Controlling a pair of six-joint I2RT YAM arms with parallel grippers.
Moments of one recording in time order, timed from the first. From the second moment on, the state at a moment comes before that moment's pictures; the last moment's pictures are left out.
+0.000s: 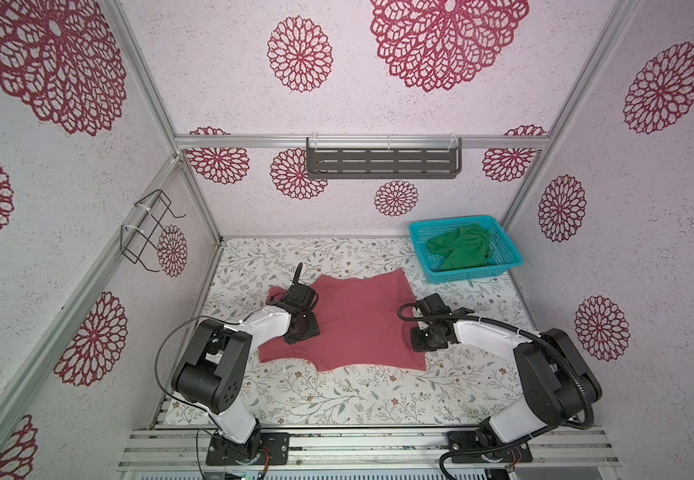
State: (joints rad) left arm -0.37 1.68 0.91 -0.45 -0.04 -0.68; right arm 0.48 1.53 0.81 -0.53 -0.07 0.34
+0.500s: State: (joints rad) left arm -0.37 1.68 0.90 -0.45 -0.04 -0.68; right arm 0.48 1.42 0.76 -0.61 -0.03 0.35
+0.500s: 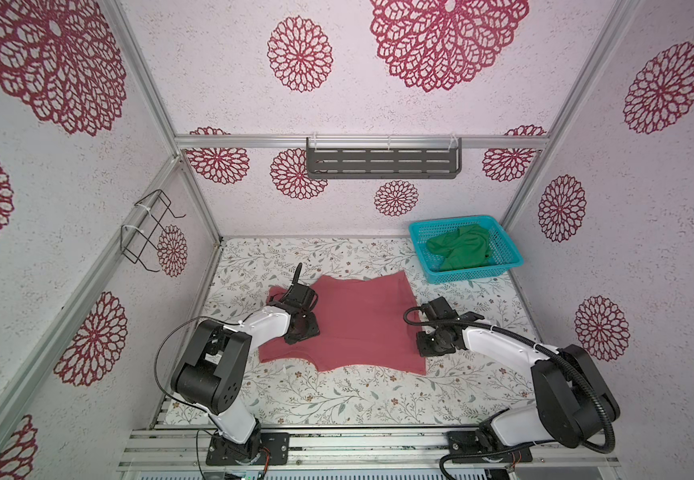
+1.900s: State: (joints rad) left arm -0.36 1.68 0.90 -0.44 -0.03 -0.67; right arm 0.48 1.45 0.77 -0.58 -0.08 0.38
